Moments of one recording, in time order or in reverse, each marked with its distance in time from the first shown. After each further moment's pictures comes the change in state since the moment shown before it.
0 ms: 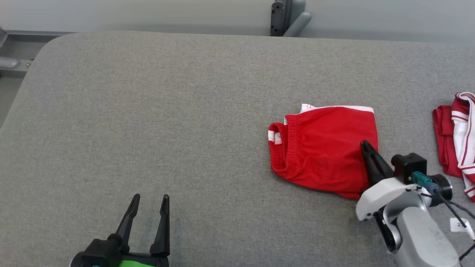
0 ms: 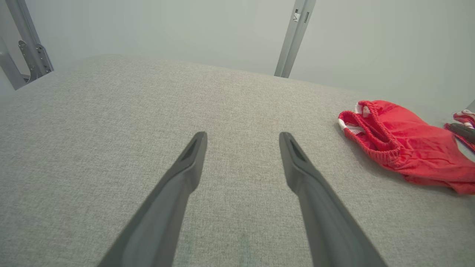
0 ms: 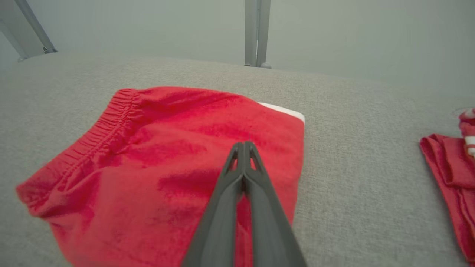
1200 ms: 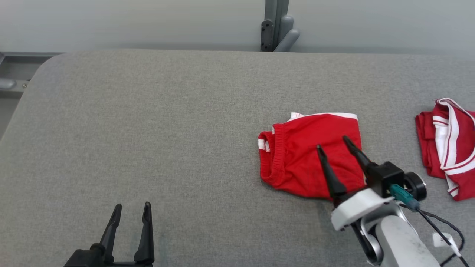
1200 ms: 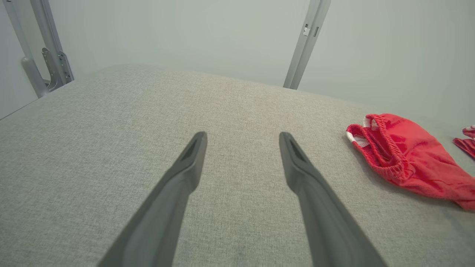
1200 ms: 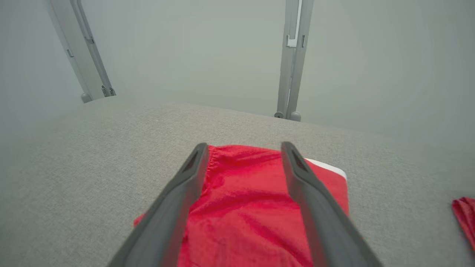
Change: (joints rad) left arm 0.028 -0.005 0.072 0.000 -0.011 0.000 0.000; right arm 0.054 0.075 0.129 -0.154 -0.014 0.000 -0.022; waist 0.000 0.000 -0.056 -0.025
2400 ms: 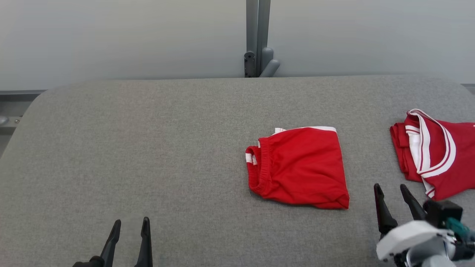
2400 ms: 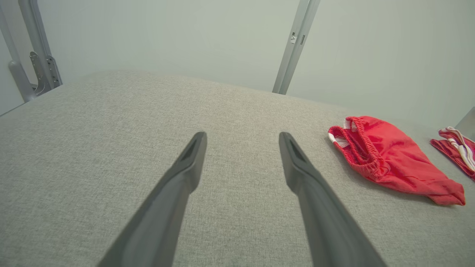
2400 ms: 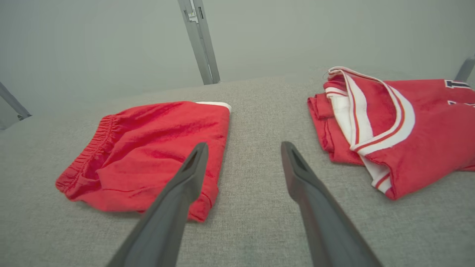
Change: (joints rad) left arm 0.055 0.000 0.016 0.027 -0.020 0.000 0.000; right arm 0.278 -0.024 -0.264 -0.078 0.129 0.000 0.039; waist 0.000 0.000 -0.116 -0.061
